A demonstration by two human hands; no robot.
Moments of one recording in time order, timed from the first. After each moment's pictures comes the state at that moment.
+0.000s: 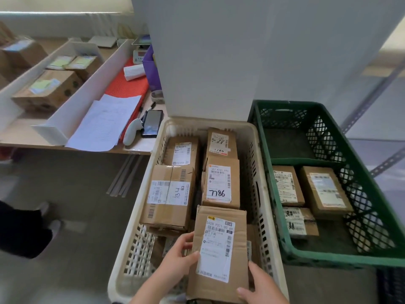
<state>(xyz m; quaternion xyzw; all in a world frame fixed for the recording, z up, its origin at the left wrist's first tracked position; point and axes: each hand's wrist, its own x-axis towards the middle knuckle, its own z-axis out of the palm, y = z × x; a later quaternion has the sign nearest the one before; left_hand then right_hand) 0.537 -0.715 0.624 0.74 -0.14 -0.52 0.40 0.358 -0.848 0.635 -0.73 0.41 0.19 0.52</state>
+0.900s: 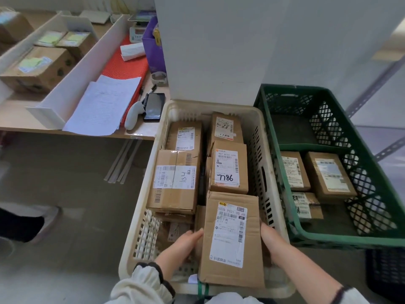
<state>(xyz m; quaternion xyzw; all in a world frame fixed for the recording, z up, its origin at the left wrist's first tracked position) 0.556 -0.718 0.572 0.73 0.03 -0.61 0.32 0.390 -0.889 0.566 -0.45 0.62 0.09 0.64</state>
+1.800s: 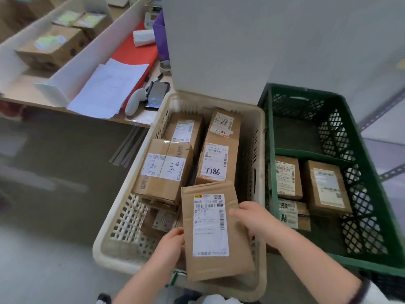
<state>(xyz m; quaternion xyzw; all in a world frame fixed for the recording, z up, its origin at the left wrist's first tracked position) 0.494 -0.734 0.642 0.70 0.12 -0.52 0.48 0.414 -0.923 0.702 -0.69 0.42 0.20 0.55</state>
